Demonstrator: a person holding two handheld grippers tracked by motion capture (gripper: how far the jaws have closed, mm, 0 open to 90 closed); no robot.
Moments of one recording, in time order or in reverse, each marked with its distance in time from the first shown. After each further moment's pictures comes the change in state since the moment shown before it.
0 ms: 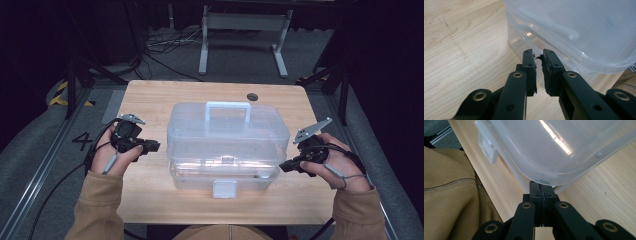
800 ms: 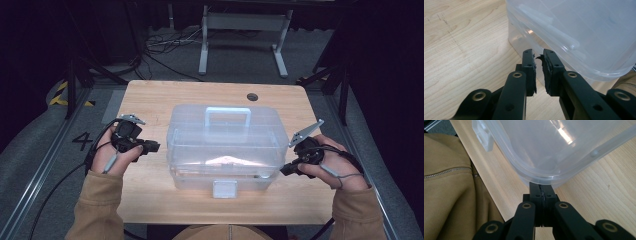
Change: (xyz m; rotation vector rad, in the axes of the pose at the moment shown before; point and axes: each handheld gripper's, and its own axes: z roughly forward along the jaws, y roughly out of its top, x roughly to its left) left arm 0.003 -0.001 0.003 0.012 -0.006 -0.012; right arm -0.003 -0.001 0.011 0.088 0.006 -0.019
